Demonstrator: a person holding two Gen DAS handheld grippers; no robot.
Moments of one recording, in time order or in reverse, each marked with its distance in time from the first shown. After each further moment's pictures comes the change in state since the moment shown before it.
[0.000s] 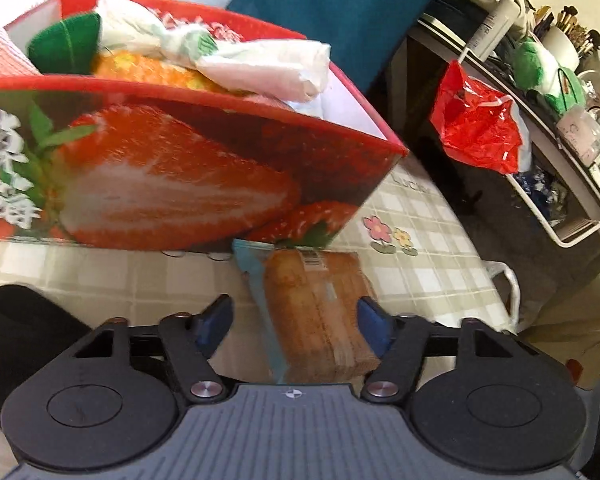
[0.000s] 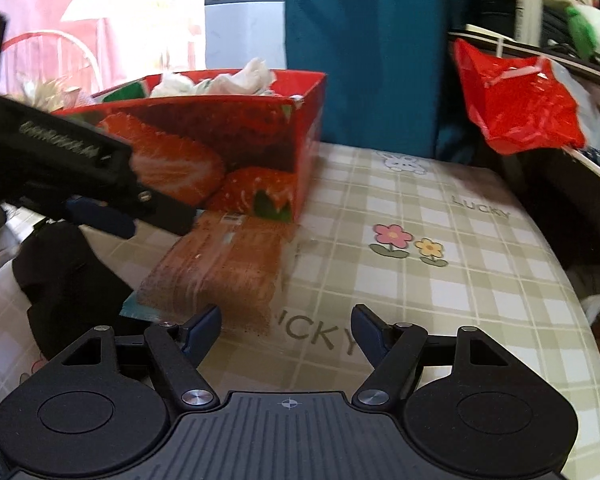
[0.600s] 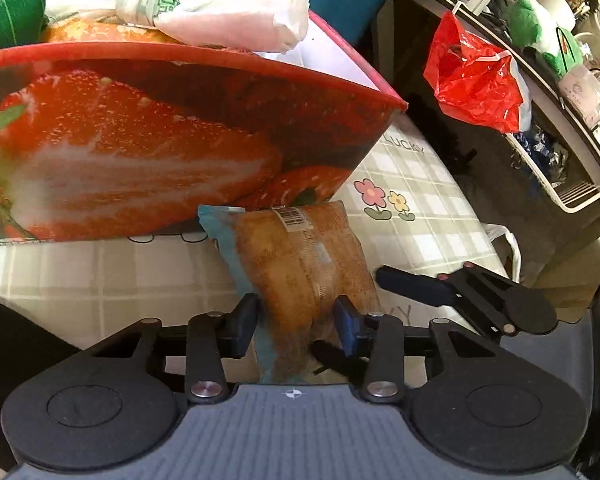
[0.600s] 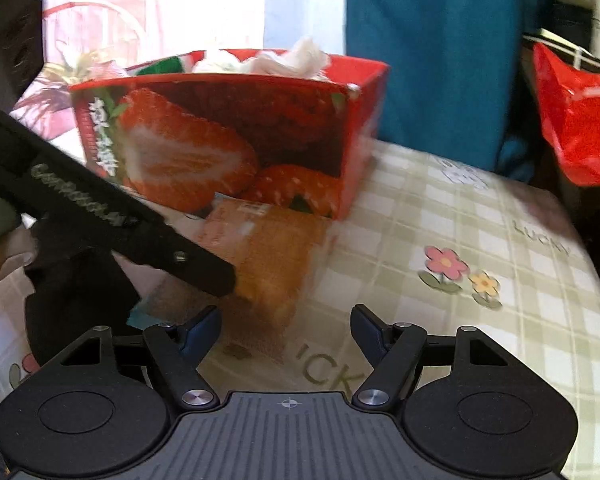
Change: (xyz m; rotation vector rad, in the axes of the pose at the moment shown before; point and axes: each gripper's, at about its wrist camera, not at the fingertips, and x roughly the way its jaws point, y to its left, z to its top) left arm 0.032 -0.002 0.007 0.057 0.111 -0.019; right arm 0.040 -0.001 0.020 -0.124 0.028 0.156
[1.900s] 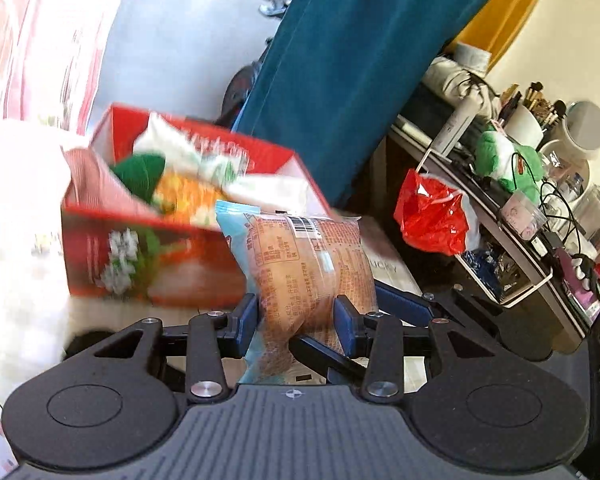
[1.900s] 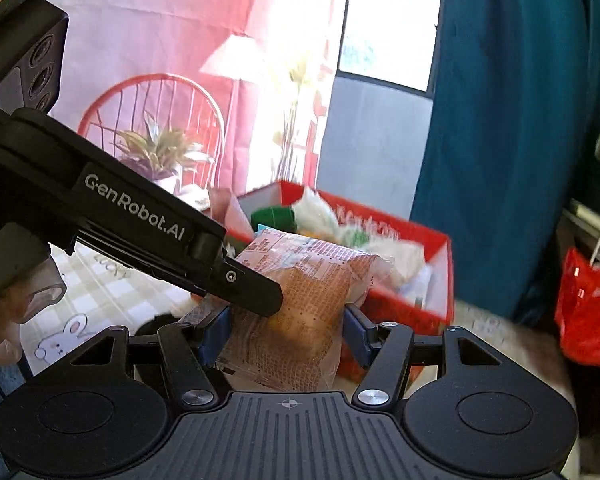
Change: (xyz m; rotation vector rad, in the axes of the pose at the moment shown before) left arm -0.173 -0.017 -0.010 -0.058 -0.346 0.052; right arm -0.097 0.105 0.083 -0.168 -0.243 0.002
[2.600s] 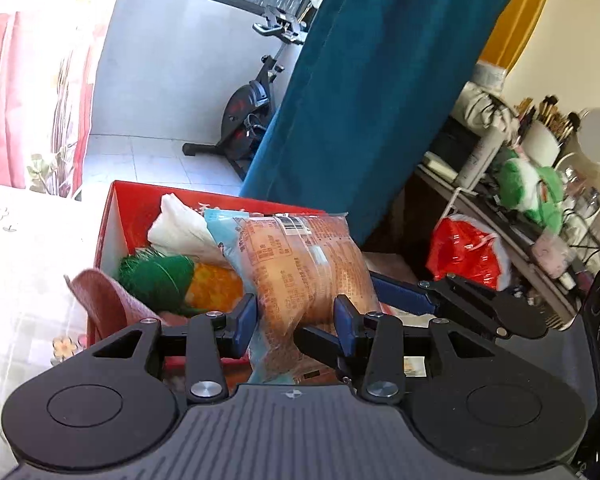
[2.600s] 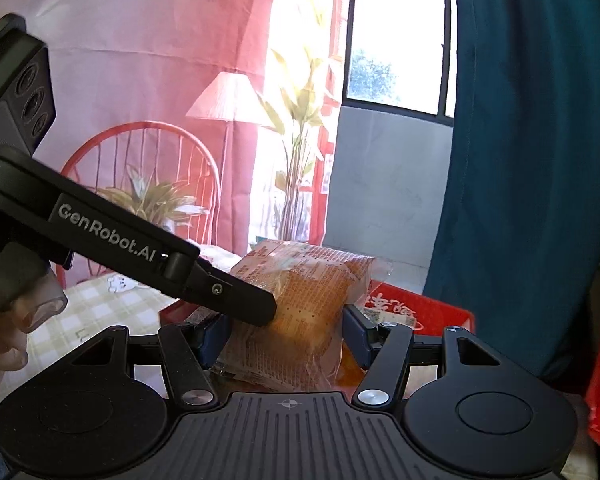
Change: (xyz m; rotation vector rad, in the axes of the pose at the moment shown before) left arm 0.040 0.041 0.085 0.061 -0.018 0.018; right arm 0.091 -0.044 0.062 0.050 -0.069 0.072
